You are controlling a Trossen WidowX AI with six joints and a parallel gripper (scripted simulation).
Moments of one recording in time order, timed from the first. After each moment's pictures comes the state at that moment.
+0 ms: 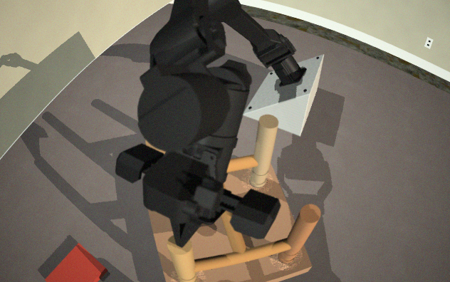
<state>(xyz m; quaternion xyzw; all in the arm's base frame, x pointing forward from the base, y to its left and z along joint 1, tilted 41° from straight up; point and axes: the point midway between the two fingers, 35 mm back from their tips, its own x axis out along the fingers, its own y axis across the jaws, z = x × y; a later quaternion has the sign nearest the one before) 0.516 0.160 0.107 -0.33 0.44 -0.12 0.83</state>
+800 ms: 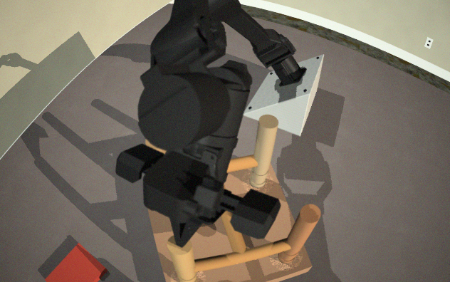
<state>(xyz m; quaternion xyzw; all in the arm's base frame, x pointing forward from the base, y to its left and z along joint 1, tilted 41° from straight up) 0.516 0.160 0.106 -0.33 0.43 -0.12 0.83</state>
